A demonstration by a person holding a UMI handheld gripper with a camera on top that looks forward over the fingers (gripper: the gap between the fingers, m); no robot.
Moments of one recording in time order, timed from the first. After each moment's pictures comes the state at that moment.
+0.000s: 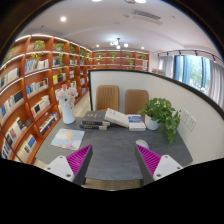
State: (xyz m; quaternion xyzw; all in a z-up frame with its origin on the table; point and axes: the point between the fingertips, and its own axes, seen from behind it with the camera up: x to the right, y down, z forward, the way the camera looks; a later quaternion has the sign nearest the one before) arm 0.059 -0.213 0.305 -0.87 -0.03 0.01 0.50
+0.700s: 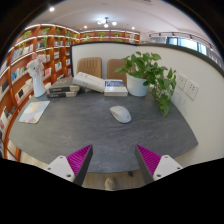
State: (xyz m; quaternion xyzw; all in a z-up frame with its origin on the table) arm 0.193 -0.163 0.073 -0.91 0.01 -0.04 0.41
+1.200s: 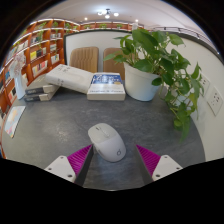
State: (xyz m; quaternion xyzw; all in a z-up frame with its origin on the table) arm 0.254 0.014 -0.002 -0.93 0.00 -0.04 0.37
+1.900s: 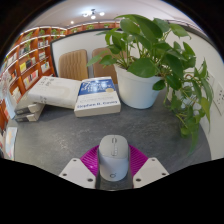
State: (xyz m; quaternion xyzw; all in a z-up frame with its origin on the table) arm 0.267 0.089 -0.011 -0.93 0.06 -0.02 0.37
